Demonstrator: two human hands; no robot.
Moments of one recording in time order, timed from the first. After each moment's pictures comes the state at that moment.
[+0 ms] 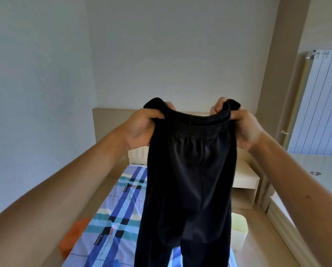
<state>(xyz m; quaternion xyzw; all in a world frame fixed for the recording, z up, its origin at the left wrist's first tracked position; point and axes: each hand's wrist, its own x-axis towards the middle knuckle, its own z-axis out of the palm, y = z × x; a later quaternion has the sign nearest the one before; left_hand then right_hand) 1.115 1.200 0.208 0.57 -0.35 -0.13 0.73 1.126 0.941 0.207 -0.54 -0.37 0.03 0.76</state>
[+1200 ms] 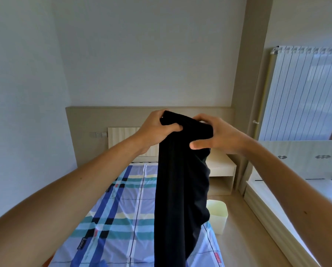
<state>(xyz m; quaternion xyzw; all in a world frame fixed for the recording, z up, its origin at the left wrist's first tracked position) 1.128 1.121 0.177 0.78 -0.28 0.13 0.55 1.091 0.904 0.183 -0.88 -0.25 -0.08 0.38</state>
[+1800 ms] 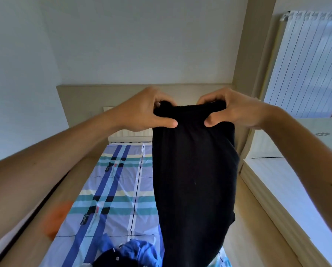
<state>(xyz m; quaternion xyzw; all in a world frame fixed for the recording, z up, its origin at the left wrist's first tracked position) 1.127 1.141 0.190 0.84 -0.45 0.09 0.30 1.094 0.882 0.199 -0.87 -0.29 0.02 0.39</state>
